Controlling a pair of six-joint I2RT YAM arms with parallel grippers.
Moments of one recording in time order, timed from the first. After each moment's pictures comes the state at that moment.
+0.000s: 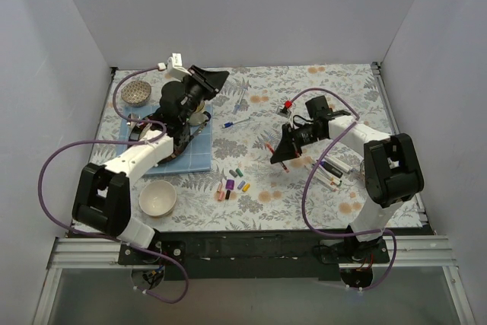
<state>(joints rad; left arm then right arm) -0.39 1.52 1.01 0.65 0.07 -0.94 0.32 1.73 1.09 -0.55 -1.28 -0.36</state>
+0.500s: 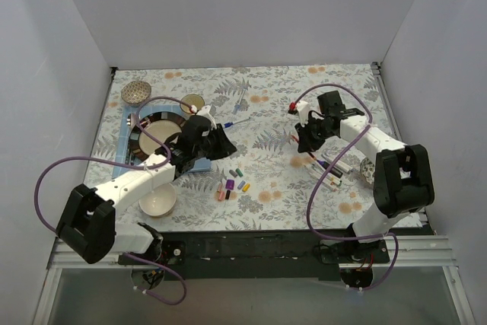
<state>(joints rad) -0.58 1.30 0.83 -0.08 0.09 -0.74 0.27 1.62 1.09 -0.59 -0.52 -0.48</state>
